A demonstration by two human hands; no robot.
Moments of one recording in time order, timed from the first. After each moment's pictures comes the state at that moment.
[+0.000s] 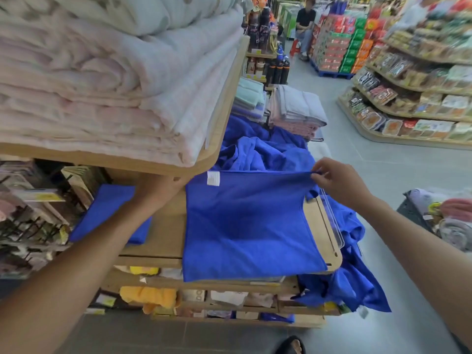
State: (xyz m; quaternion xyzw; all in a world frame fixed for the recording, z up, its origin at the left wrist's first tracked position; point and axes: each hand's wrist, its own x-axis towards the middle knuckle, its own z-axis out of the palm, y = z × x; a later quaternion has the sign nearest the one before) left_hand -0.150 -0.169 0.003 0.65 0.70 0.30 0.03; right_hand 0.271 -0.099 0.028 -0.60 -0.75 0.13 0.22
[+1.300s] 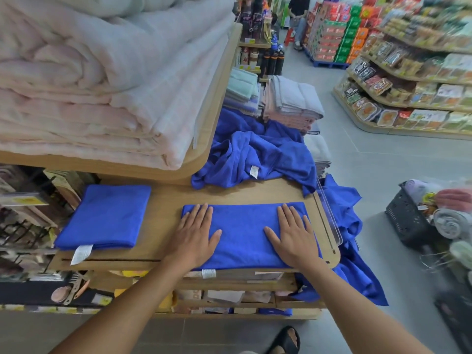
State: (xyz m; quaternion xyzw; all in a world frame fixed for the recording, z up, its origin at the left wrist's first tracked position) left_hand -0.075 -0.202 -0.144 0.73 0.68 0.03 0.05; right_hand 0.213 -0.172 -0.141 -0.65 -0.75 0.07 0.02
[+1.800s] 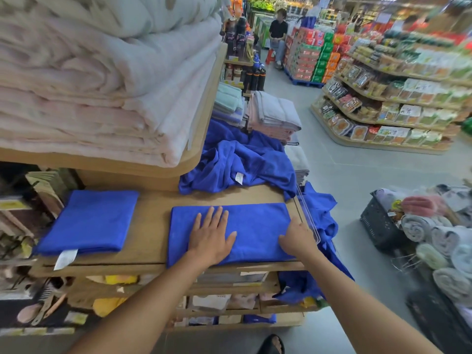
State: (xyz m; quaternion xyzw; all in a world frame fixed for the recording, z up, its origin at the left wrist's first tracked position) left_hand -0.006 -0.189 -0.132 0.75 0.65 0.03 0.08; right_hand 0.243 -0.173 -0.096 -0.78 -0.60 0.18 0.01
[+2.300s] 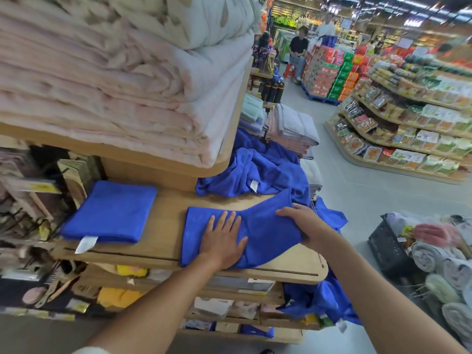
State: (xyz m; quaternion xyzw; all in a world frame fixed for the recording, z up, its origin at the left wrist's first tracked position) left_hand -0.006 -0.187 -0.146 0.75 0.66 0.05 0.06; right_hand 0.202 -0.162 -0.001 -0.58 -0.44 0.62 0.30
